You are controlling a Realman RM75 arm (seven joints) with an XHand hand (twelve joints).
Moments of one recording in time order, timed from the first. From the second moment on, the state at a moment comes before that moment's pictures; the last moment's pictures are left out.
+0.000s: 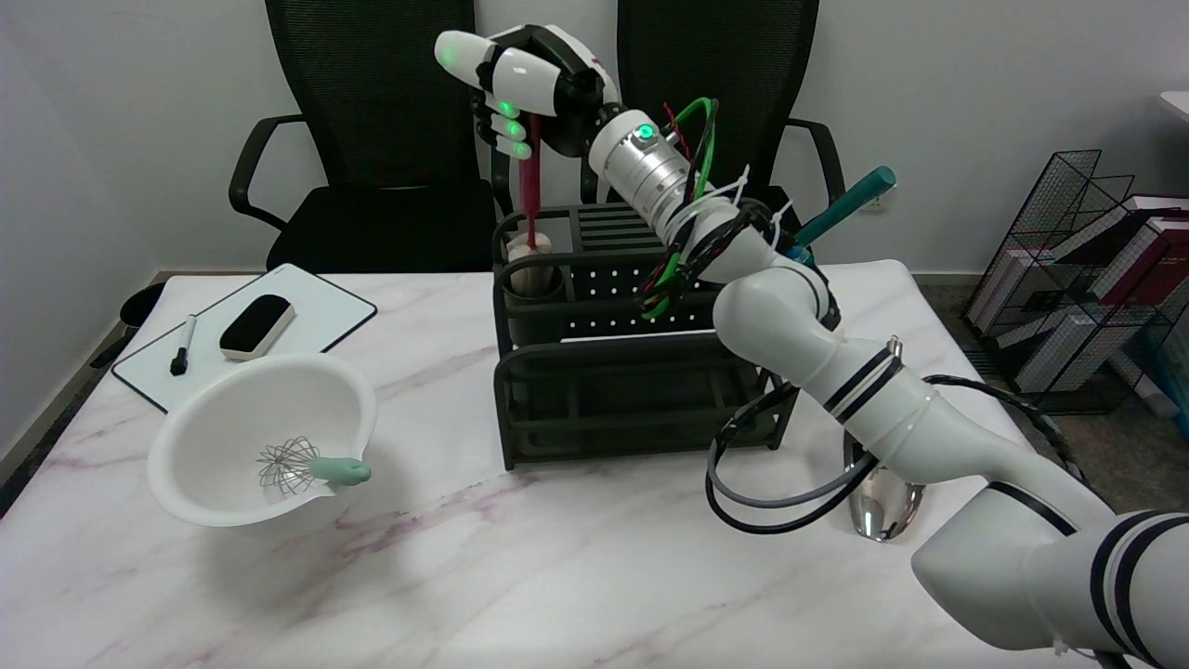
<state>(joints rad) 0.66 -1.29 -2.02 1.29 0.83 0.08 1.21</state>
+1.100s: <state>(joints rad) 0.65 -1.24 -2.02 1.47 0.99 0.07 1.21</state>
